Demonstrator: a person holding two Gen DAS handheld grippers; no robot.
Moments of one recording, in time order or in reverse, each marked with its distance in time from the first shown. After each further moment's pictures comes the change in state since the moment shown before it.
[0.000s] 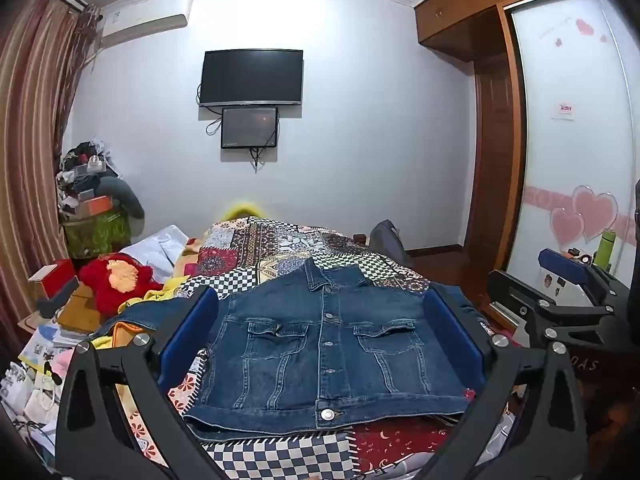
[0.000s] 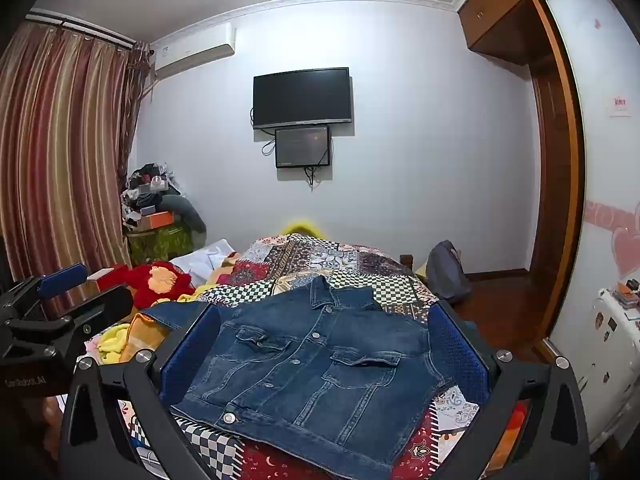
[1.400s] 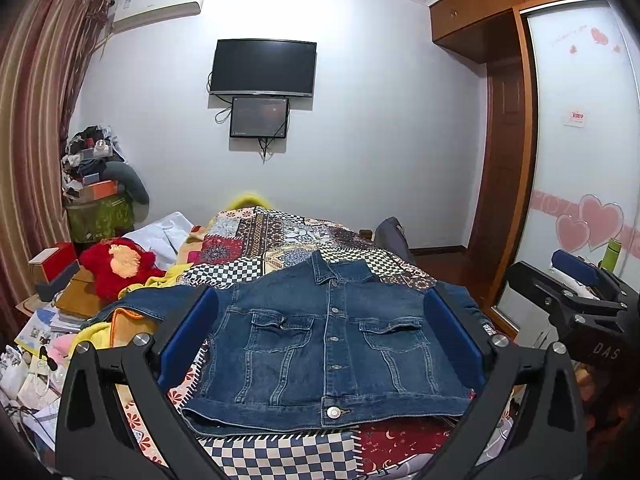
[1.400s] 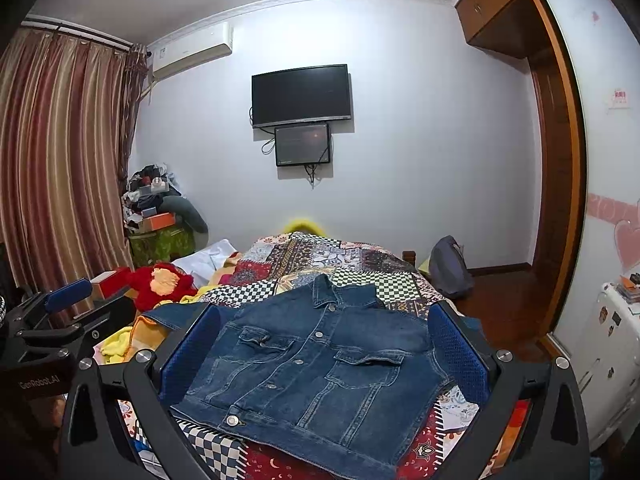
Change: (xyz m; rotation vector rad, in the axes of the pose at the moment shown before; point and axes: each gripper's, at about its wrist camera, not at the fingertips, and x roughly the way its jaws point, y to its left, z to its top) left arm 0.014 0.012 -0.002 -0.065 0.022 0.017; right arm 0.010 0.002 0.003 0.016 0.024 0.008
